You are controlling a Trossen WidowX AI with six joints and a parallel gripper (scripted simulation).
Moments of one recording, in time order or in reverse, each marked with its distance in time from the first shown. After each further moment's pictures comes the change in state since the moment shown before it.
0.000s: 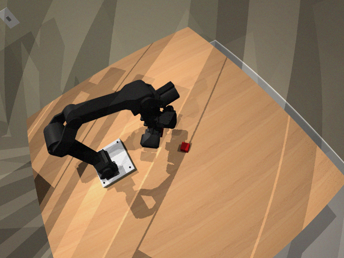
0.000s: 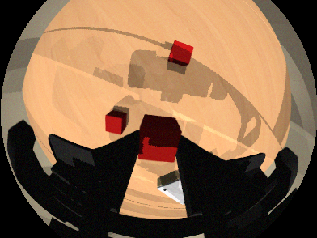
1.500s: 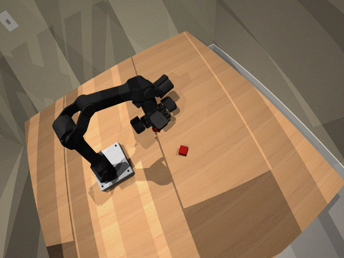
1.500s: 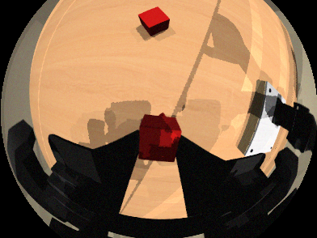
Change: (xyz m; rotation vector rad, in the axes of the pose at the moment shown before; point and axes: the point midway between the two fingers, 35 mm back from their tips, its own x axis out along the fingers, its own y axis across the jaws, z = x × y) arm 0.034 0.065 -0.016 0.824 0.001 0.017
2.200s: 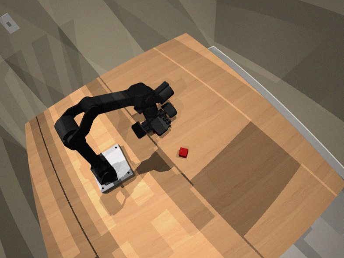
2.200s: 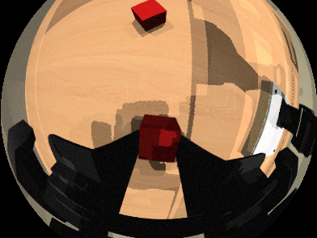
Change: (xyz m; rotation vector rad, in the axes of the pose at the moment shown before) arm 0.023 -0.004 0.001 0.007 -0.002 -0.010
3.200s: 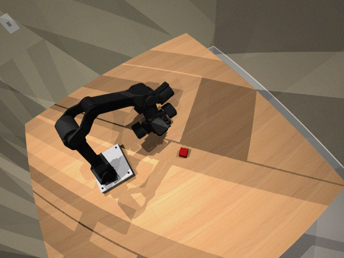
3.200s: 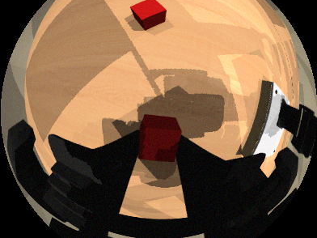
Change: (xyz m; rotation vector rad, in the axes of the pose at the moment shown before) arm 0.002 -0.001 0.000 -0.001 -0.001 -0.003
